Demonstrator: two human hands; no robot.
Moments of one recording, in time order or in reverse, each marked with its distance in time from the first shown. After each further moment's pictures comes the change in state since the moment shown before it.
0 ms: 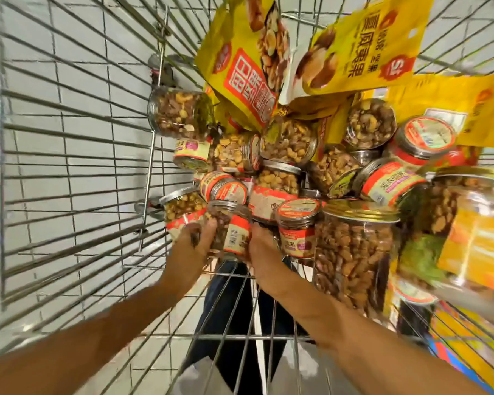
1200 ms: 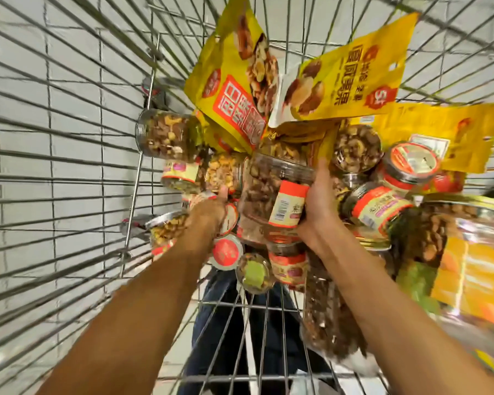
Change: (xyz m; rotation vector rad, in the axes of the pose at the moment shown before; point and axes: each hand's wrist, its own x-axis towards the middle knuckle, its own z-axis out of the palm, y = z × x) left_hand 0.127 0.039 0.063 -0.352 -0.187 -0.390; right_hand -0.008 -0.121 -0.053 0.332 -0.007 -0.294
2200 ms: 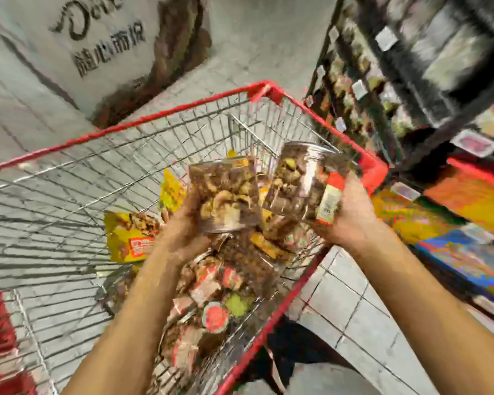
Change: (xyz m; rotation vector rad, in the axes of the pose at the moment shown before) left_hand -0.366 0.048 0.065 0.289 -1.147 0.479; right_hand -0.332 0.004 -0.150 0.878 -0.116 -0.663
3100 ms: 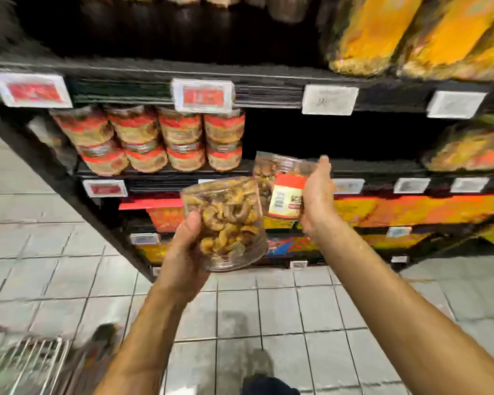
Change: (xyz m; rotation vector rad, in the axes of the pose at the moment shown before) left_hand 0.184 -0.433 0.503 0.172 -0.536 -0.254; right_hand -0.191 -0.361 -0.525 0.143 0.952 -0.672
